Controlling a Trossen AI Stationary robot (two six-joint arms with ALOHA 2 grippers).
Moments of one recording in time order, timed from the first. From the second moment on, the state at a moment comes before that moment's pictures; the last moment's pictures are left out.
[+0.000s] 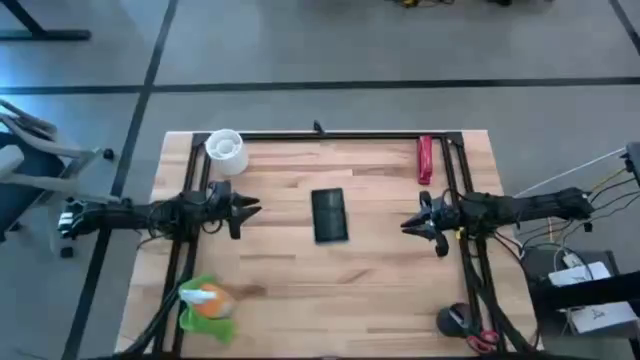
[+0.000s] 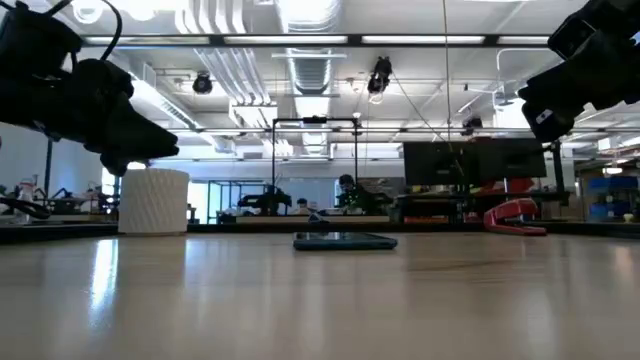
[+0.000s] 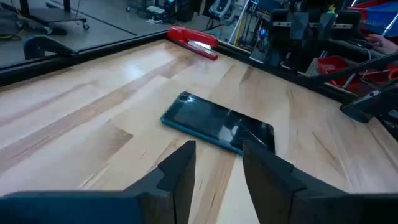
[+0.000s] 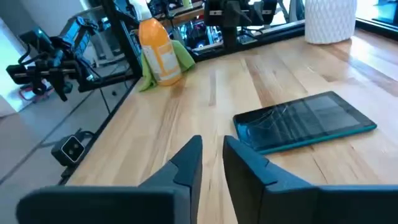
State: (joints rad) left arm 0.08 0.31 0.01 0.06 -0.19 -0.35; right arm 0.10 0.23 0.12 -0.05 -0.07 0.29
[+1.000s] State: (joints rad) left arm 0.08 0.31 0.01 0.06 -0.19 -0.35; right arm 0.10 0.23 0.12 -0.05 -0.07 0.29
